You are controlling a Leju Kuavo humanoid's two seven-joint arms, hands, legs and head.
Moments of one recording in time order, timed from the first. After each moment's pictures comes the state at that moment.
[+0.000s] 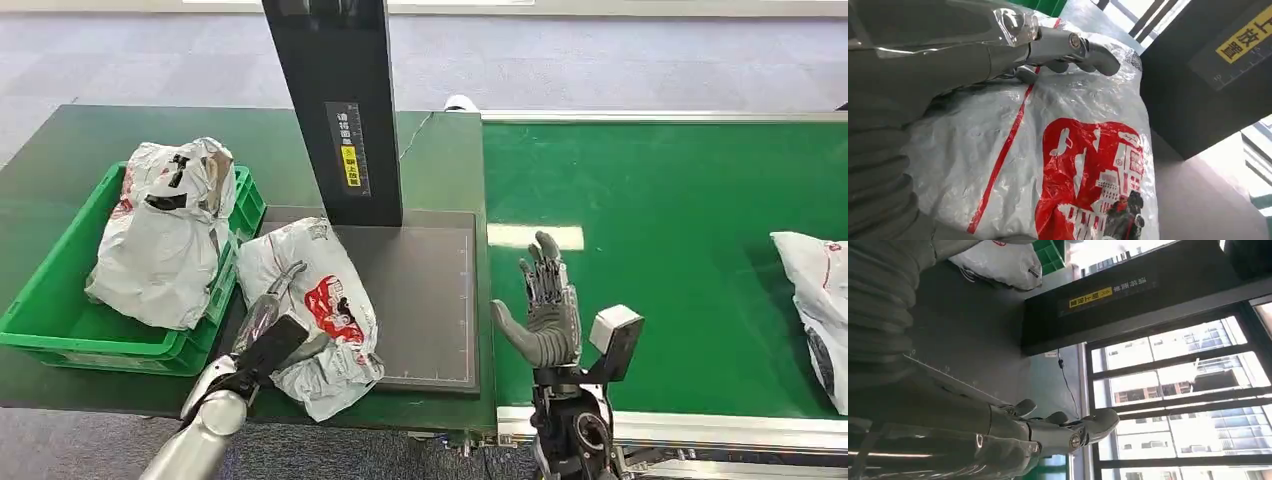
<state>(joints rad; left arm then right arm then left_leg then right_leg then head) -0.26 0.04 -0.21 -1.06 -0.55 0.00 -0.25 -0.13 0.17 0.11 -1.27 -0.13 0.09 -0.45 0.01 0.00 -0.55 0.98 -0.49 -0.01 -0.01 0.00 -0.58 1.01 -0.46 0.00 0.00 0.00</state>
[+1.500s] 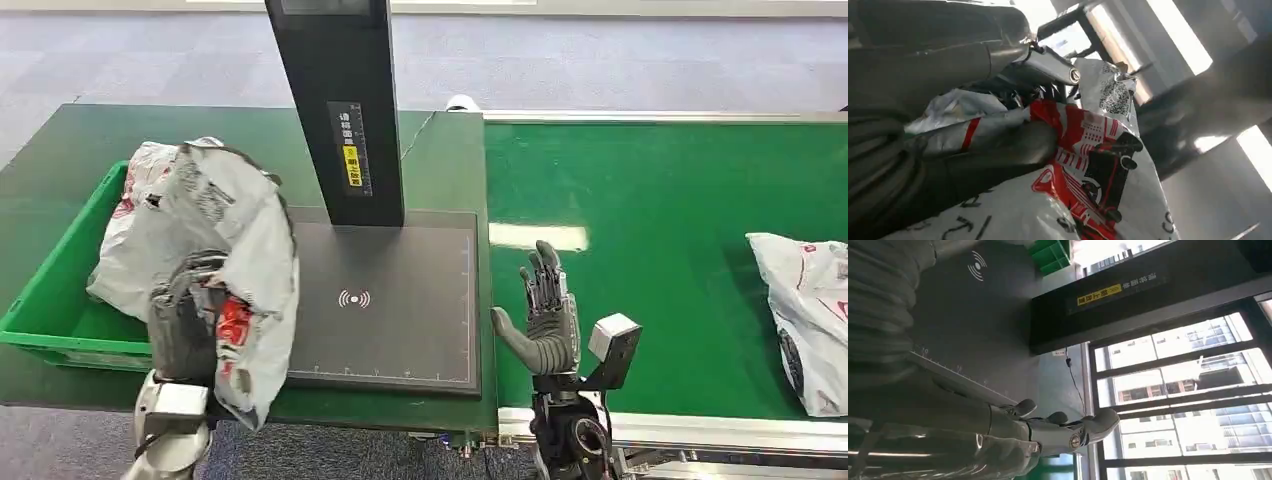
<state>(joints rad) -0.08 0.11 -0.27 -1.64 -0.25 0.37 -0.65 -0.12 0.16 0.12 -1.23 -0.14 0.08 -0.48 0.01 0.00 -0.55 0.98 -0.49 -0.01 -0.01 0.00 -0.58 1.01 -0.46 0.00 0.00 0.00</state>
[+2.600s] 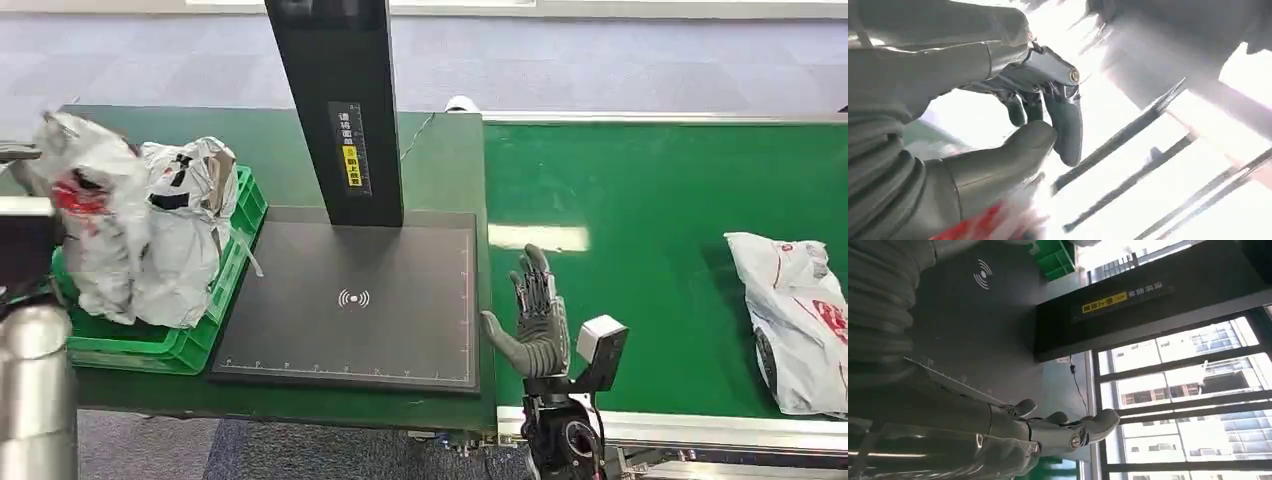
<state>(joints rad) -0.51 0.27 0.23 -1.27 -0.54 0.17 -0.26 -0.11 0.19 0.11 -1.22 -0.10 0.10 -0.48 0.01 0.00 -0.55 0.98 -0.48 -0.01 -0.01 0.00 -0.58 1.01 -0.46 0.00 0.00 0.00</state>
